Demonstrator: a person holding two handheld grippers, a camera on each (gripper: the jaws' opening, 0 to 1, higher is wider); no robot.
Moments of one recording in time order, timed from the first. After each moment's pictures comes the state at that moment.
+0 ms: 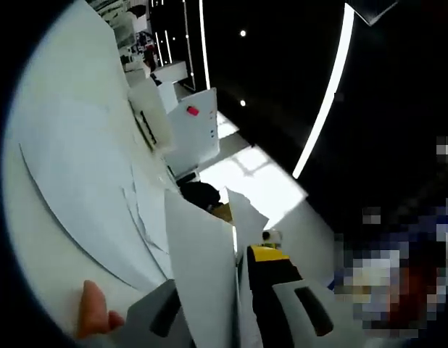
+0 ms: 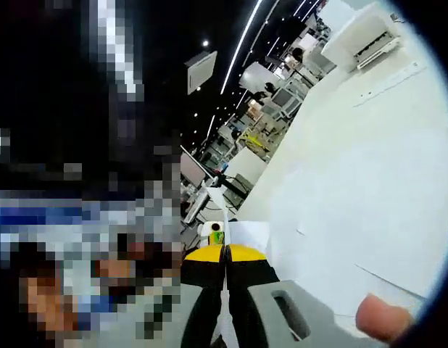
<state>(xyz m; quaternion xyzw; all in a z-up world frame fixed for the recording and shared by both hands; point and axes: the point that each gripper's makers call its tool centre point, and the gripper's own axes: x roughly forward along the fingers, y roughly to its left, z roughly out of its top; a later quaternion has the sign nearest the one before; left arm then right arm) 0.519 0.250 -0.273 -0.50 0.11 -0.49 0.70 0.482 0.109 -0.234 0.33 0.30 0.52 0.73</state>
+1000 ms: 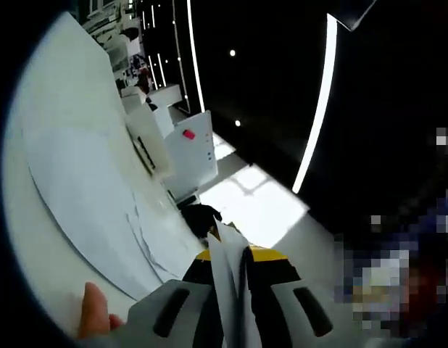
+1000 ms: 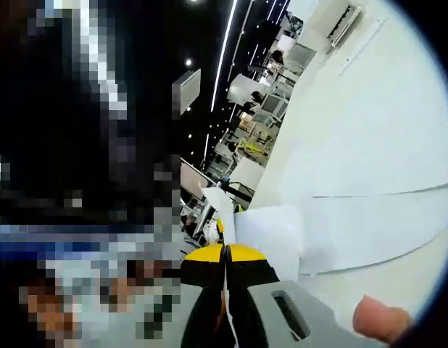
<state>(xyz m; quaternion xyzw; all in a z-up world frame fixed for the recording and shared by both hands) 0.521 0.264 -0.265 -0.51 0.05 -0.47 0.72 0.451 0.145 -0.258 0.43 0.30 0.47 0.71</state>
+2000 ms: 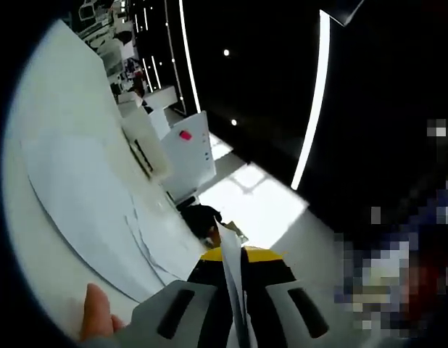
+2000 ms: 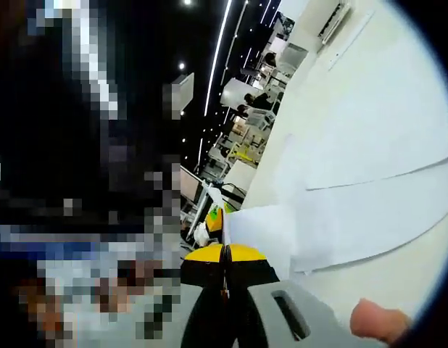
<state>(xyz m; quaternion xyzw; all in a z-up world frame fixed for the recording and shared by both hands) 0.521 0.264 -0.264 -0.49 0.04 -0.47 0.73 0.446 0.156 -0.278 0.43 0.30 0.45 0.72</state>
